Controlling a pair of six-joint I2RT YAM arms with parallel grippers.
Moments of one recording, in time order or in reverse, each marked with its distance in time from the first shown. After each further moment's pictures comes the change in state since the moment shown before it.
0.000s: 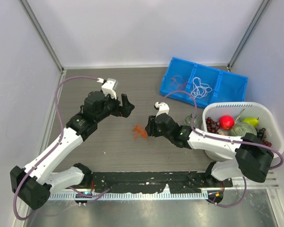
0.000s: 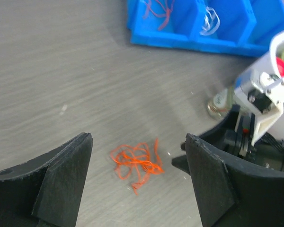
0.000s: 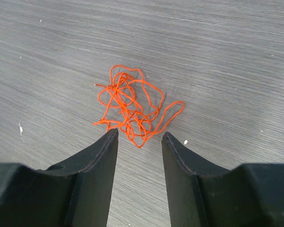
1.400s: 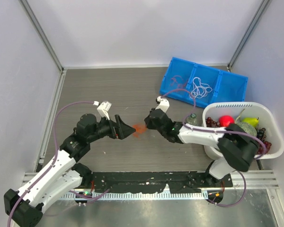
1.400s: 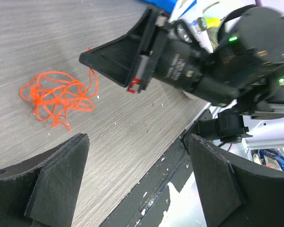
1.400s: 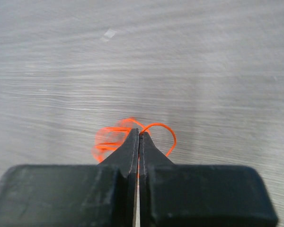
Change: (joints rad) left arm 0.000 -0.286 -0.361 0.049 0.325 -0.396; right arm -0.035 0.246 0.066 0.160 0.154 0.225
